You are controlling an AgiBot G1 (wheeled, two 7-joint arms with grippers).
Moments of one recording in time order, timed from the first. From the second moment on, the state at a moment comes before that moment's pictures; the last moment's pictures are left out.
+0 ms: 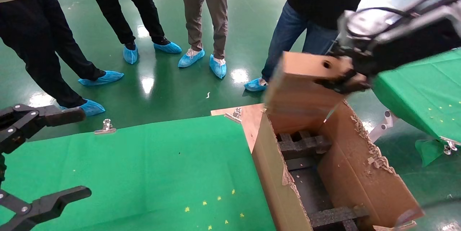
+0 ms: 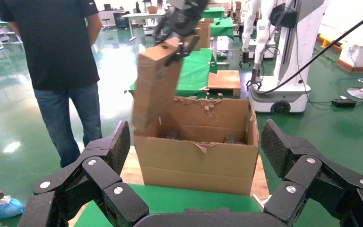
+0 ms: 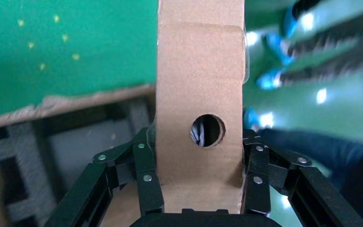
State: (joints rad) left arm -1.09 0.58 0.35 -1.26 0.67 1.46 -0.15; right arm 2.25 -0.61 -1.22 0.82 -1.46 -1.59 0.07
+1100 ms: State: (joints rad) left arm -1.09 0.58 0.35 -1.26 0.67 1.46 -0.15; right arm 2.22 -0.36 -1.41 0.97 -1.39 -1.53 0.23
